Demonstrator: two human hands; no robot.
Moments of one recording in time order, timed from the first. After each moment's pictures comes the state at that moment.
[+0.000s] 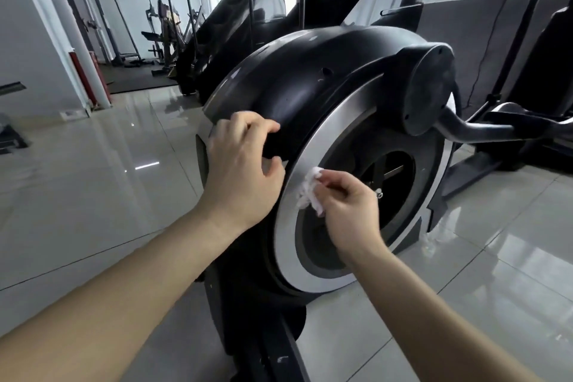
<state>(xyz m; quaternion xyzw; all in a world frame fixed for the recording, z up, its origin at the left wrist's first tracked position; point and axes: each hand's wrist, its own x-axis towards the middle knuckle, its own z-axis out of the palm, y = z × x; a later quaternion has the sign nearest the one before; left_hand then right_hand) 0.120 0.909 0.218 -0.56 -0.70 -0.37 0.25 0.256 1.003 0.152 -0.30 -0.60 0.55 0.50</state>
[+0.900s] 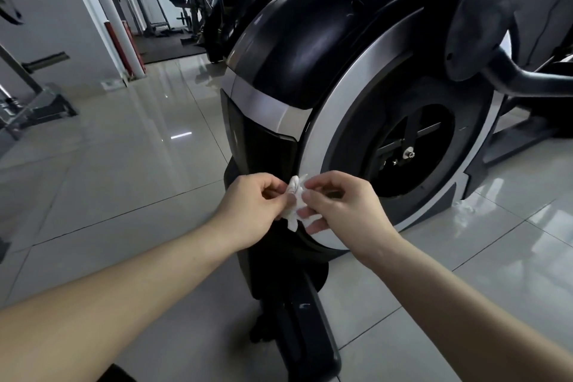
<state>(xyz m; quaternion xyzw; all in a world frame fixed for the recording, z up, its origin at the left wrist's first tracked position) 0.127 0.857 0.131 -0.43 -0.78 -0.44 -0.15 0.276 0.954 0.125 -0.27 -0.67 0.63 0.30</state>
